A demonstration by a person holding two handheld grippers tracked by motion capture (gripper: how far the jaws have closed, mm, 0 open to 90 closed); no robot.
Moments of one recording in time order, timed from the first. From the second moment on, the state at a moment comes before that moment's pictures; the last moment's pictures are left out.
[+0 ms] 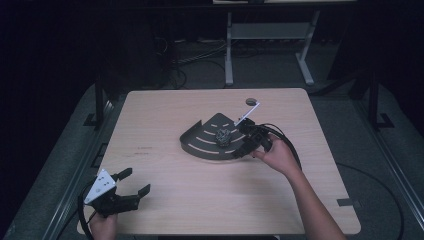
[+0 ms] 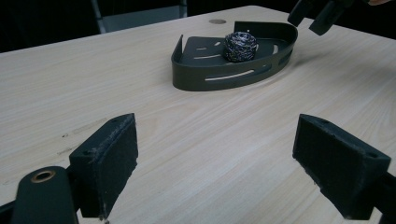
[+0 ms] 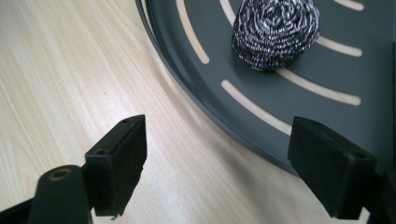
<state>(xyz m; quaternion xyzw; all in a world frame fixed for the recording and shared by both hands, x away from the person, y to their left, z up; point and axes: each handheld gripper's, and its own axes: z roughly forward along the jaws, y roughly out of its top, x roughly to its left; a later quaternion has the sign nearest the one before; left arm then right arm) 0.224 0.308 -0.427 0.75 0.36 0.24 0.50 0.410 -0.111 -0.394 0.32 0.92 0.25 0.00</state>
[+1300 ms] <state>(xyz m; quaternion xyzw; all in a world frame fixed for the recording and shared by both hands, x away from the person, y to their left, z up) 0.223 0.307 -0.428 0.75 0.36 0.24 0.50 0.369 -0.151 -0.422 0.33 0.91 0.25 -0.01</state>
